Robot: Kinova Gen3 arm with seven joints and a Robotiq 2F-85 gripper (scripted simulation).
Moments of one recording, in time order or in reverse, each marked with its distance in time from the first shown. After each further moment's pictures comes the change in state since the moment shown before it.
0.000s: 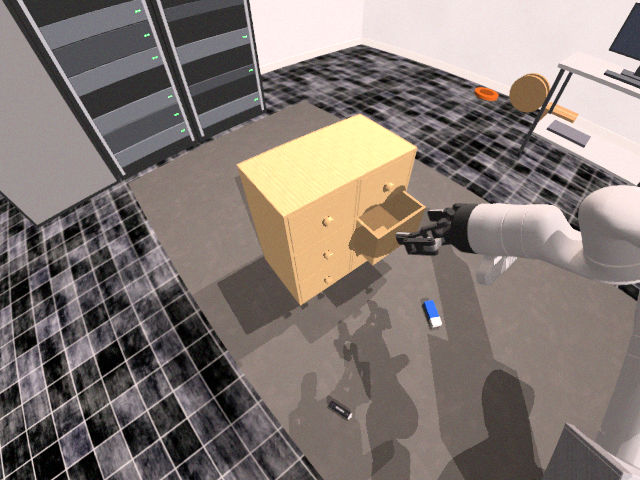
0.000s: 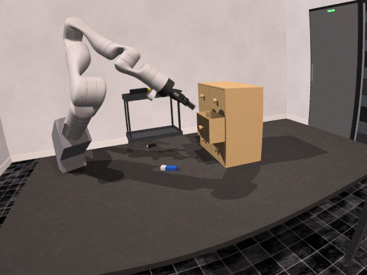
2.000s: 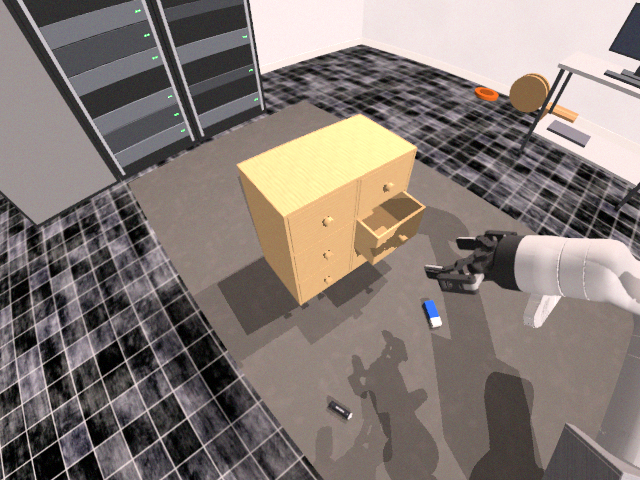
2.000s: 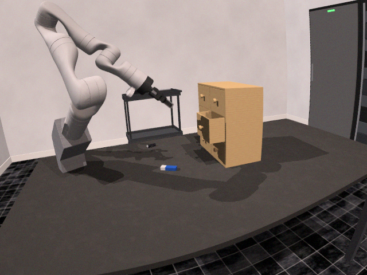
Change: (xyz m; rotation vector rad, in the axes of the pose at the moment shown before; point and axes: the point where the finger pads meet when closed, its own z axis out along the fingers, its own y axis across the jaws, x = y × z) arm 0.045 0.020 -0.071 -0.029 0.035 -0.001
